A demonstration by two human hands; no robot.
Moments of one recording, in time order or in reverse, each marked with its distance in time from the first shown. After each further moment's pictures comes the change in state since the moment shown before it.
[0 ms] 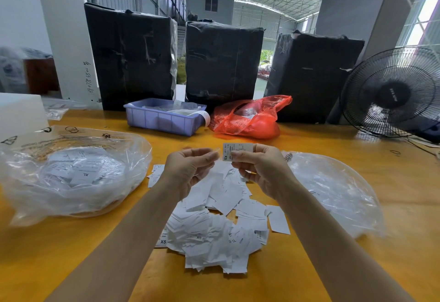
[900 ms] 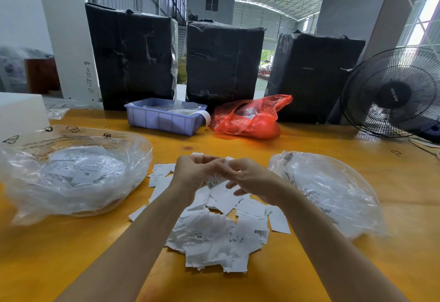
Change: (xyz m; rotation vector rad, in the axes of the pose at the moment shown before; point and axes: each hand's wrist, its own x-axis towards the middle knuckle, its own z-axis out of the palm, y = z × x) left_hand 0.004 -0.019 0.005 0.215 0.029 0.087; right_hand -0.004 0.008 0.006 -0.736 -0.385 -0.022
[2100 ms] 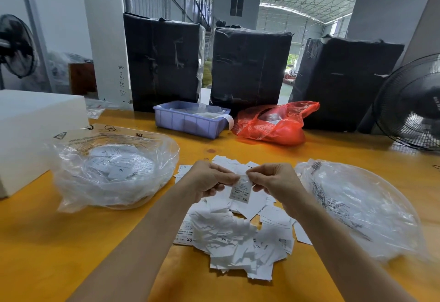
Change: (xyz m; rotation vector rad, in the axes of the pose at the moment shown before) left_hand 0.003 0.010 -0.033 0.279 -0.121 -0.216; right_hand 0.006 0.010 0.009 0.340 0.330 -0.022
